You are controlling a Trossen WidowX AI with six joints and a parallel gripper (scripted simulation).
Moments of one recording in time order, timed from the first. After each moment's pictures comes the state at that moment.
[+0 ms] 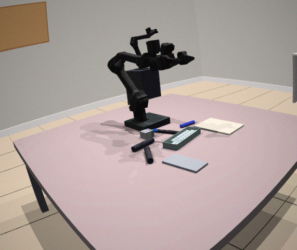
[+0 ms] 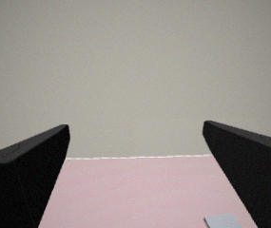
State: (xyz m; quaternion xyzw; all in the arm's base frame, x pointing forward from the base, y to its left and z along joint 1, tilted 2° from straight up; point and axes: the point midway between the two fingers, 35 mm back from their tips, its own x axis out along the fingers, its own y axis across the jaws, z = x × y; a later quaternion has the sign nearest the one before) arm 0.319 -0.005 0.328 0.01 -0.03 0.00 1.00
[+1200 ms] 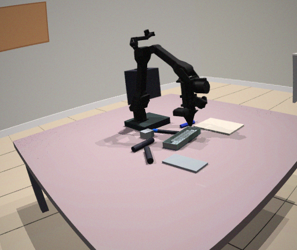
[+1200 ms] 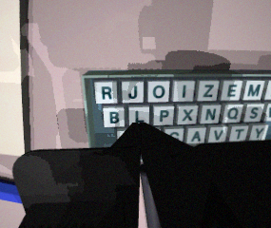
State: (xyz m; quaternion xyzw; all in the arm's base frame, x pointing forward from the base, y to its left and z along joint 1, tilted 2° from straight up) arm 0.321 0.017 0.055 -0.05 0.69 0.03 0.72
